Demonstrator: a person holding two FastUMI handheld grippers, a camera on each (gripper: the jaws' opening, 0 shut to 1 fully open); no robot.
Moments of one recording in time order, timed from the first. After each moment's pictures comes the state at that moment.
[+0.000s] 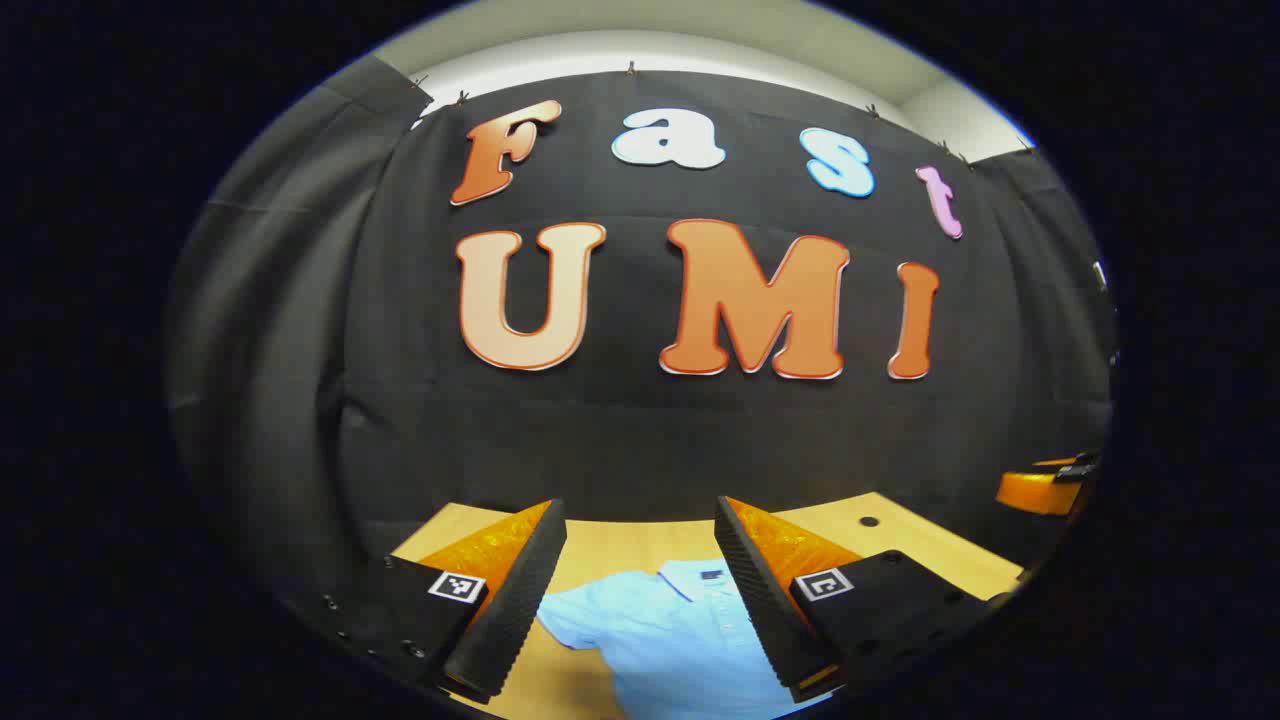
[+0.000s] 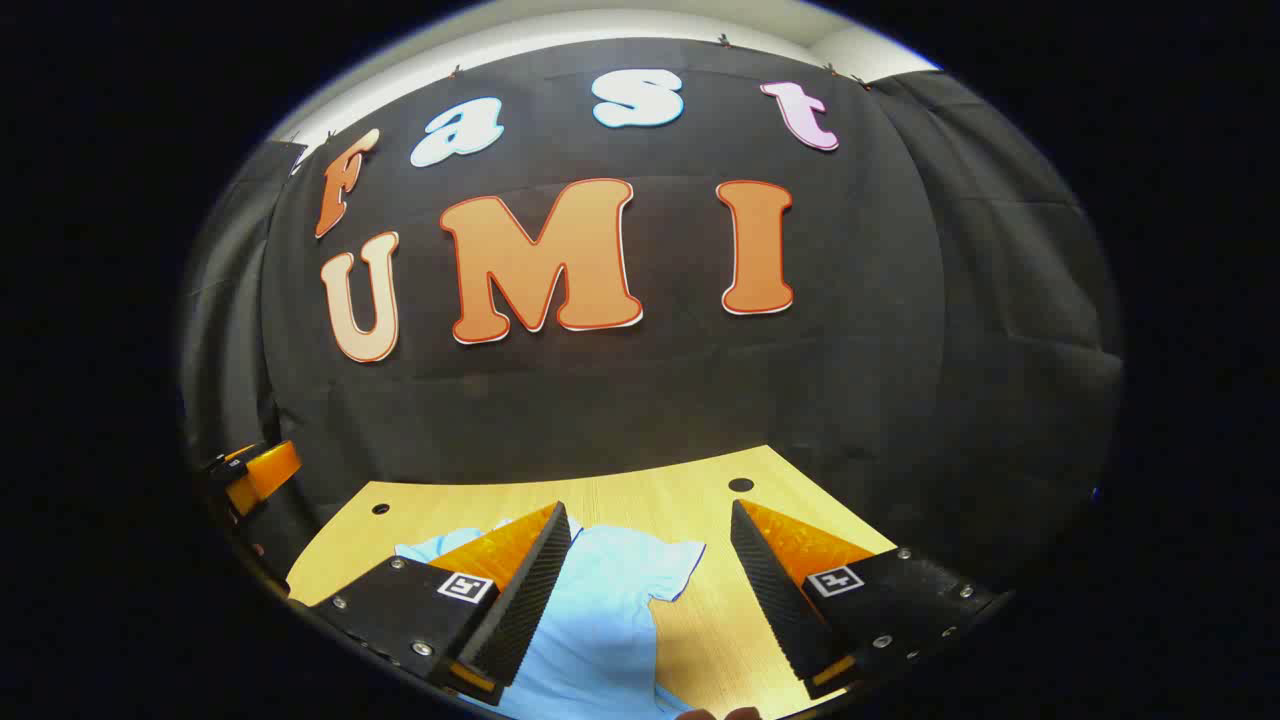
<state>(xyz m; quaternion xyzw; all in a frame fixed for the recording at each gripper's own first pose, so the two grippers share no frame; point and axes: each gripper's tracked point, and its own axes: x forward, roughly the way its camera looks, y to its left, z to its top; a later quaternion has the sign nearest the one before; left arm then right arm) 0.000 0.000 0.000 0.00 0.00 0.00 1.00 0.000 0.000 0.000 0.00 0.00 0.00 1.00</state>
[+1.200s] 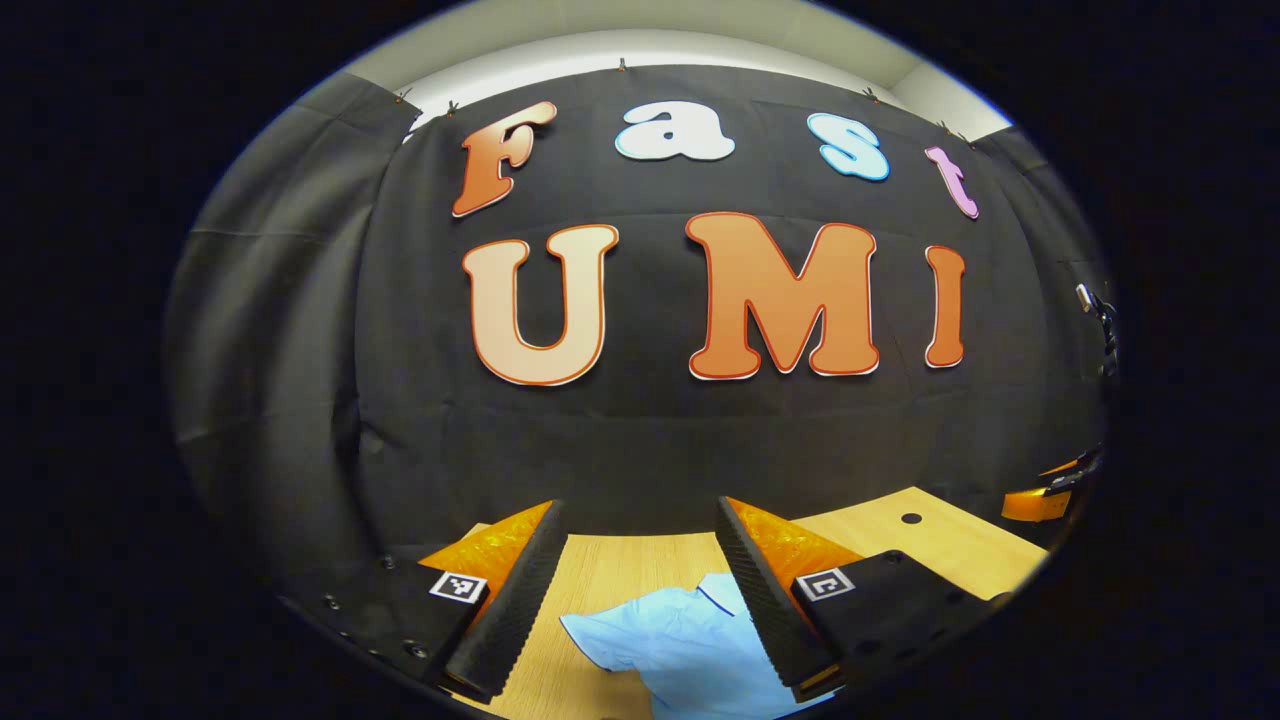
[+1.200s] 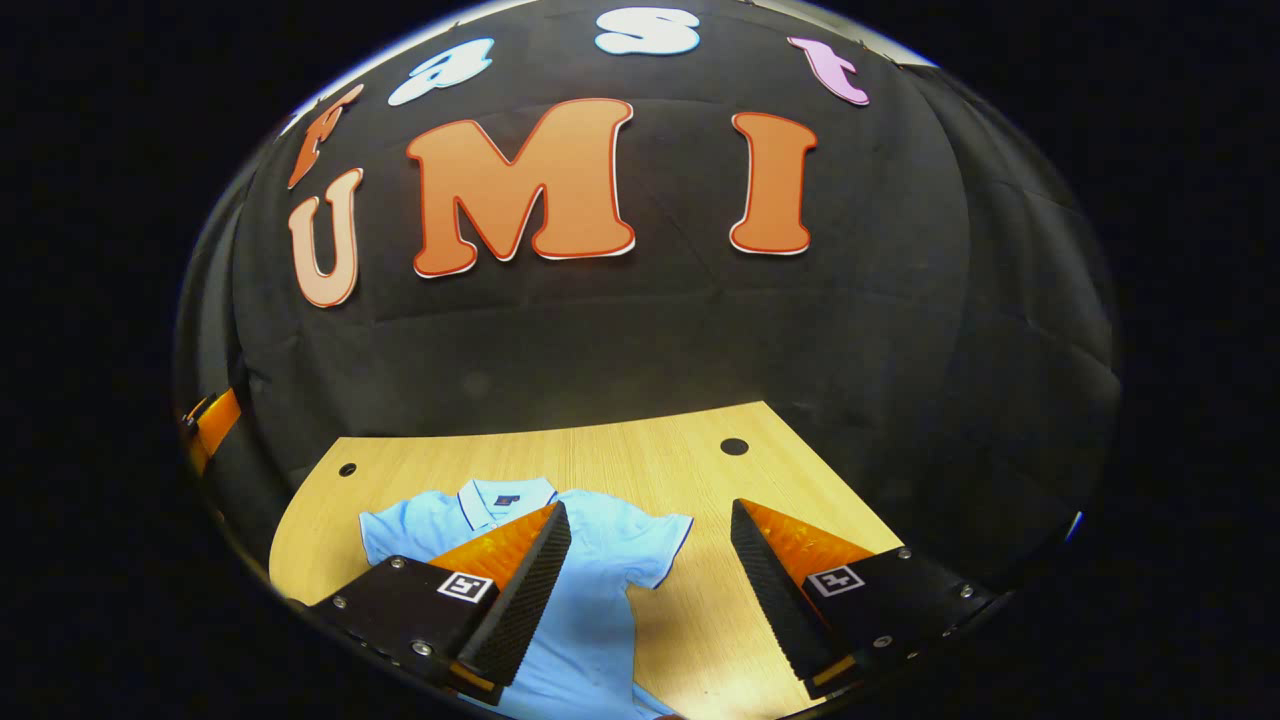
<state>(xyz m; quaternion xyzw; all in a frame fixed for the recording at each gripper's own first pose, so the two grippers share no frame) 0.042 0.007 0.018 0.02 -0.01 0.00 1.00 0.058 -0.019 -0.043 -0.01 0.12 -0.03 0.99</state>
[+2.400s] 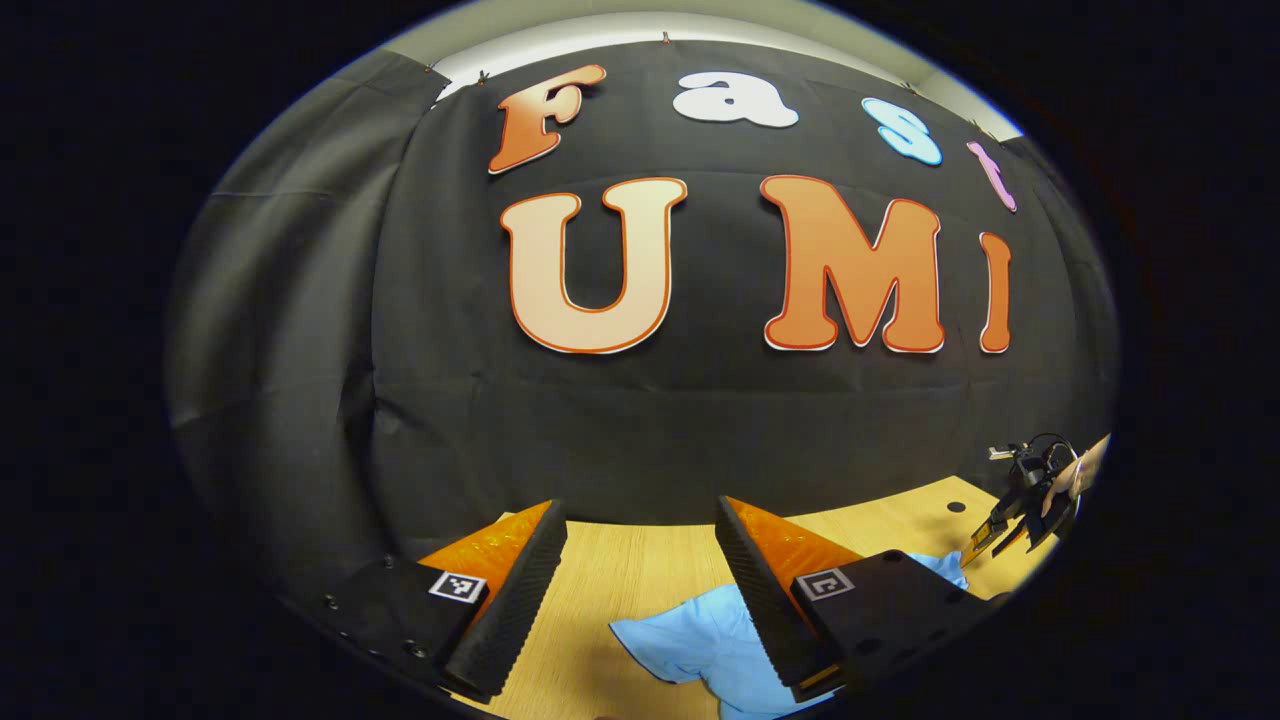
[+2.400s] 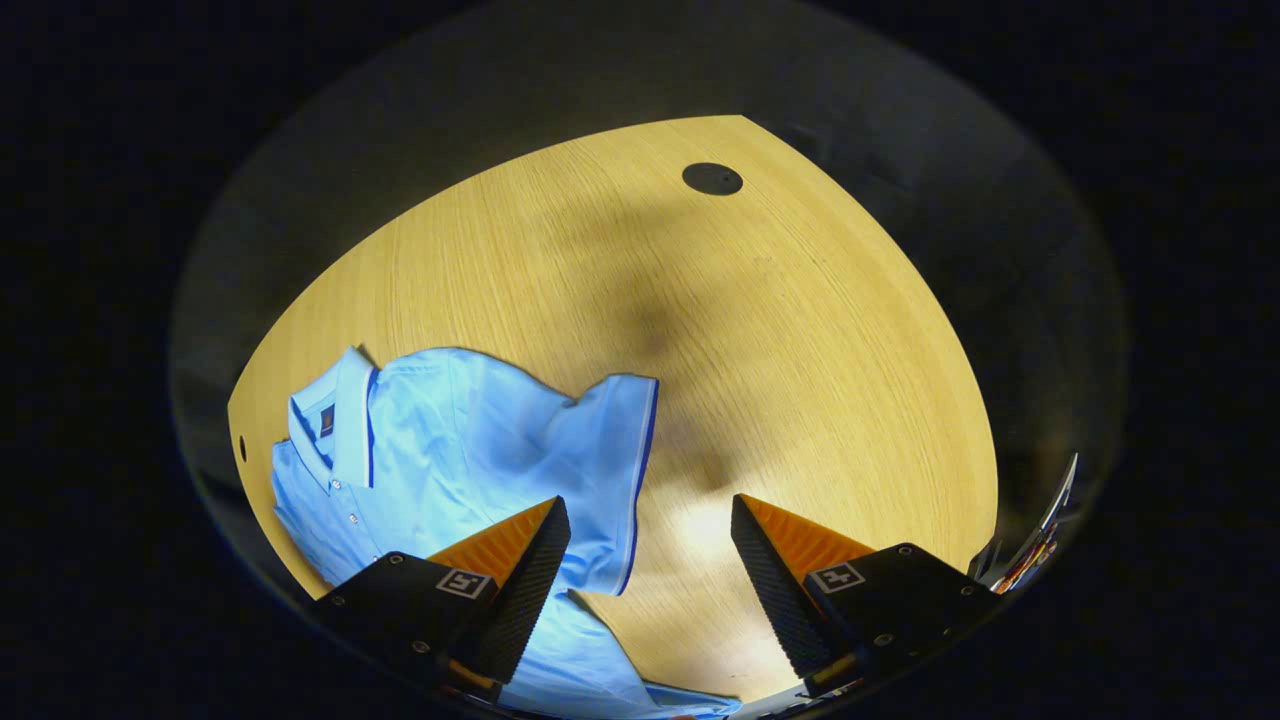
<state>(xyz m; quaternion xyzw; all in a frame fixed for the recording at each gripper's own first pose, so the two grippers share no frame) 0.093 0.102 -0.018 0.01 0.03 0.04 1.00 0.223 -0.066 -0.253 0.06 0.53 -0.12 0.84</state>
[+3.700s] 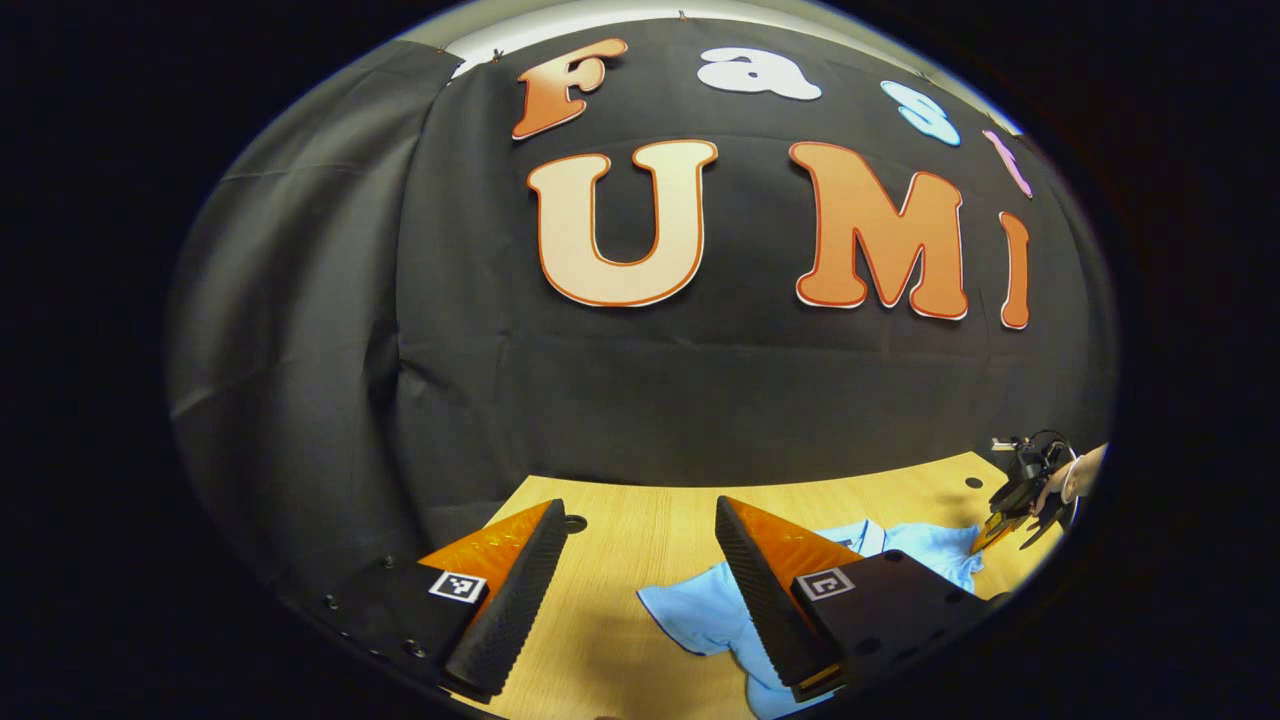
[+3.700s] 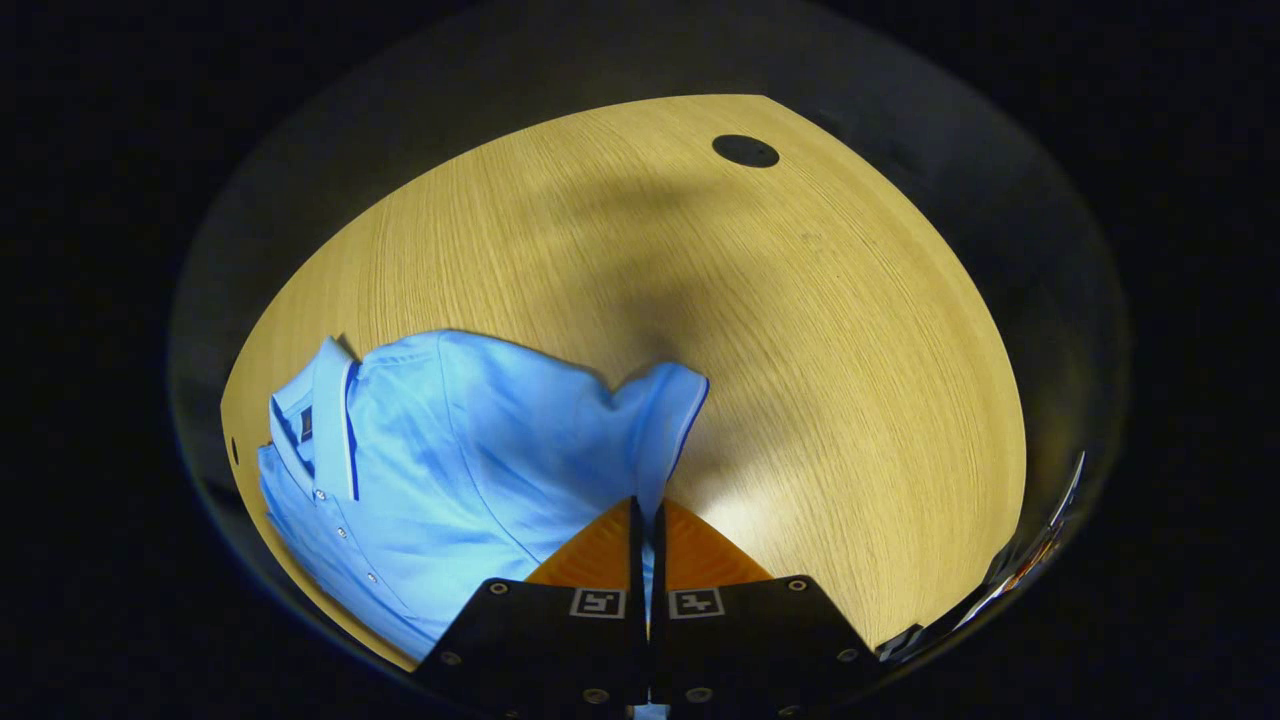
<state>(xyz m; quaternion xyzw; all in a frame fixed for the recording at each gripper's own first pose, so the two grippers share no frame) 0.075 0.137 -0.053 0.00 0.08 0.06 0.99 0.236 -0.039 -0.268 0.06 0.52 -0.11 0.84</state>
